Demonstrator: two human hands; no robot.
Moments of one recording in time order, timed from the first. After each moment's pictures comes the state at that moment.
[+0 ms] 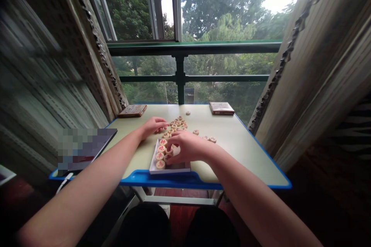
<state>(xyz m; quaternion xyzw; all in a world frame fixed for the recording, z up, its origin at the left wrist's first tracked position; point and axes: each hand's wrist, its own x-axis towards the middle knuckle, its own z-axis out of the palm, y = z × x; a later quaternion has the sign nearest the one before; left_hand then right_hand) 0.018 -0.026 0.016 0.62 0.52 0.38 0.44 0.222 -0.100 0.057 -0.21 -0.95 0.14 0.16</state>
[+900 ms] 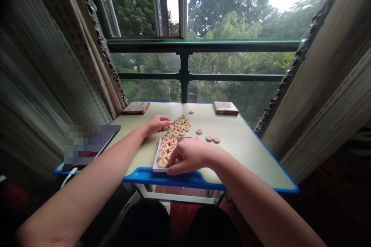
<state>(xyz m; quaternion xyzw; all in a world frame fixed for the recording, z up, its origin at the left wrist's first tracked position) 0.019 -0.025 0.016 0.62 0.52 0.37 0.45 0.220 -0.122 0.073 -0.25 -0.94 0.24 0.00</state>
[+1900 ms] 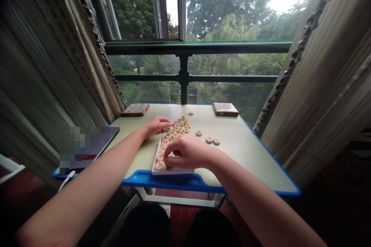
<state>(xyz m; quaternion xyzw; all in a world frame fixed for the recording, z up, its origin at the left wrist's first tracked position) 0.020 -0.024 0.016 0.63 0.52 0.36 0.45 0.217 -0.118 0.066 -0.19 -0.95 0.20 0.15</state>
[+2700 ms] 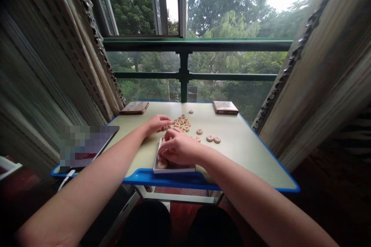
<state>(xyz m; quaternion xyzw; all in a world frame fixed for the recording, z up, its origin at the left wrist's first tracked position) 0.019 -0.022 0.016 0.64 0.52 0.36 0.44 0.197 -0.105 0.043 -0.16 -0.96 0.11 0.22</state>
